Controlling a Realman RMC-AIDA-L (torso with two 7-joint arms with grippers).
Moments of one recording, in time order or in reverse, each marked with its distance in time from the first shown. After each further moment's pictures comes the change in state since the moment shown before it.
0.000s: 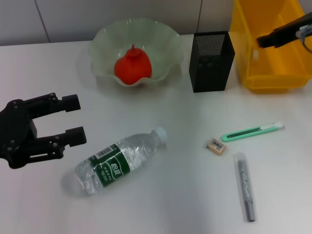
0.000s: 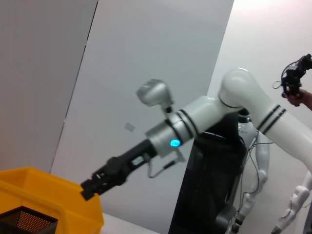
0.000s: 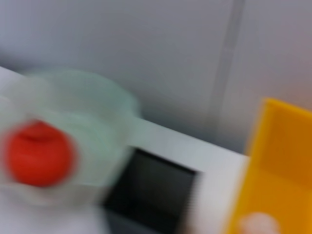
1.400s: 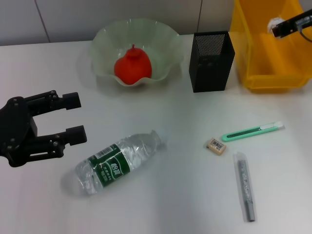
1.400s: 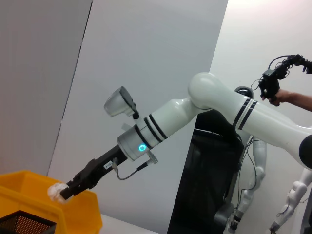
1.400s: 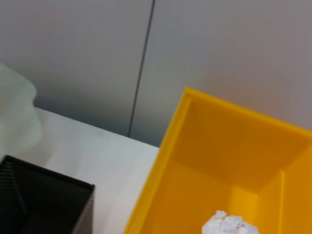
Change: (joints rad) left arm -0.013 0.008 0.002 -0.009 0.000 0.004 0.018; right arm 0.176 -0.042 0.046 0.363 -0.250 0.250 0.080
